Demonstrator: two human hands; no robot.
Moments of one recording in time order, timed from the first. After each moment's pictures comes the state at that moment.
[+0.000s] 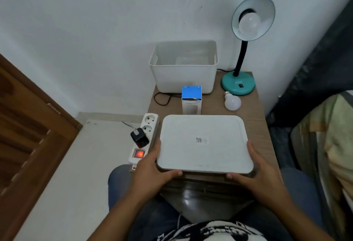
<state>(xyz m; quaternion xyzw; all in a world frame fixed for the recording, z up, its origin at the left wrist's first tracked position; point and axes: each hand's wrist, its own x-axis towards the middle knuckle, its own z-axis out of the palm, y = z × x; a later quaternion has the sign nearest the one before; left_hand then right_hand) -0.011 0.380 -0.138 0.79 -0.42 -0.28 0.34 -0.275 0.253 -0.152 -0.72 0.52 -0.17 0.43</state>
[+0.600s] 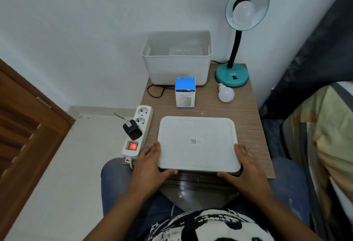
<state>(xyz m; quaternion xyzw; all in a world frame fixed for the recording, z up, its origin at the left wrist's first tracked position) -0.015 0.378 -0.185 0.84 -0.47 -0.22 0.17 -0.281 0.259 -0.204 -0.79 0.54 -0.10 0.29</state>
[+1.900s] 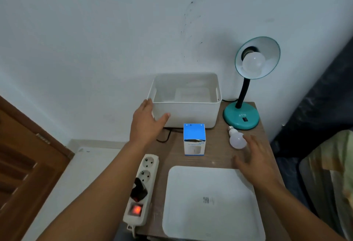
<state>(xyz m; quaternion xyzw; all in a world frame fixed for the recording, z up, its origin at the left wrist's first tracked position) 0.115 0.171 -0.080 0.83 -0.44 -0.10 0.33 -0.199 0.106 -0.161 -0.75 0.58 -0.20 0.23</state>
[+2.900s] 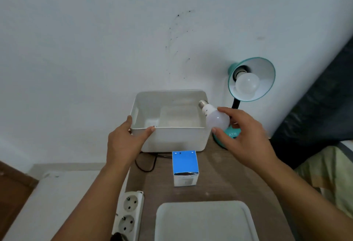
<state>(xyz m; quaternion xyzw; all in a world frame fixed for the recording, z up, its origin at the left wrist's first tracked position) 0.151 0.122 -0.089 0.83 -0.38 -0.13 0.39 -0.132 0.045 -0.038 -0.80 0.47 -0.32 0.21</state>
